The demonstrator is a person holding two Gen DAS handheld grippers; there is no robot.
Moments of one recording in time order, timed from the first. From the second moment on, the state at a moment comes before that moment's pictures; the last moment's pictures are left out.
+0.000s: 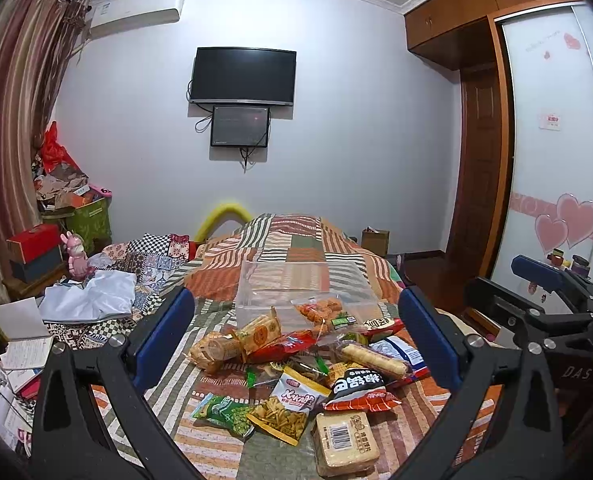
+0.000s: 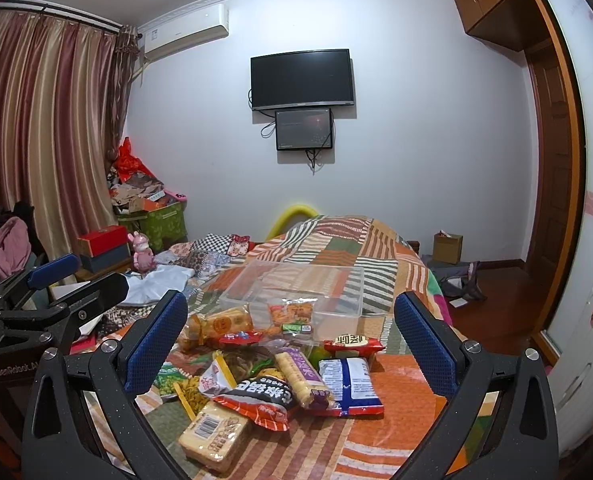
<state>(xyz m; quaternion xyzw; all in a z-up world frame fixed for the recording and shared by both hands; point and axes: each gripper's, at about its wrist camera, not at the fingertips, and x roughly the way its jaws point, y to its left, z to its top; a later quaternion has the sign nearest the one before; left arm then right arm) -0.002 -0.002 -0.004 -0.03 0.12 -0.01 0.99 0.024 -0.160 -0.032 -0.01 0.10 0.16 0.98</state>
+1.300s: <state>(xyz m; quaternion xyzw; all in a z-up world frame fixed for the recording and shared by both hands) -0.006 0.000 -0.006 -0.03 0.12 -0.01 0.99 0.019 -0.161 -0.028 0.00 0.09 0.16 0.98</state>
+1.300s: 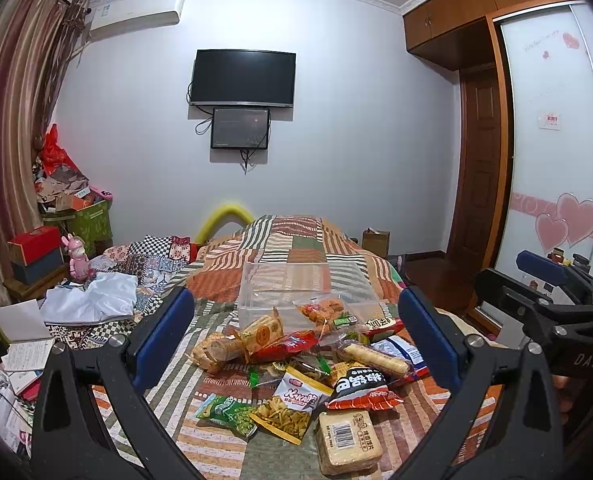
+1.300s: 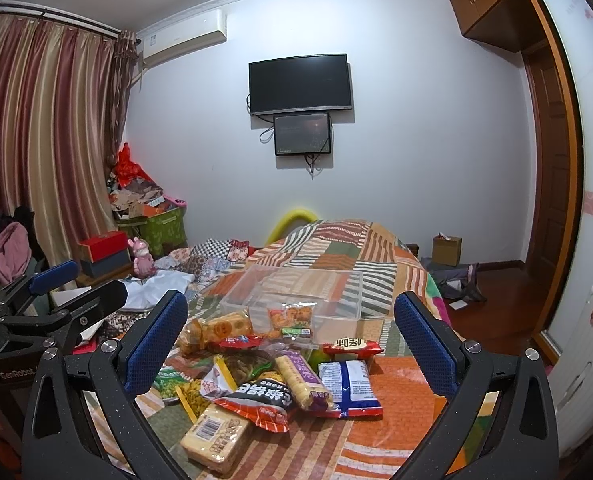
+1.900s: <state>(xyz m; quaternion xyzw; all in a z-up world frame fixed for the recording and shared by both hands) -0.002 0.002 -0.009 -0.03 0.13 -0.01 0.99 0.021 -0.159 -0.033 0.00 0.10 0.16 0.98</state>
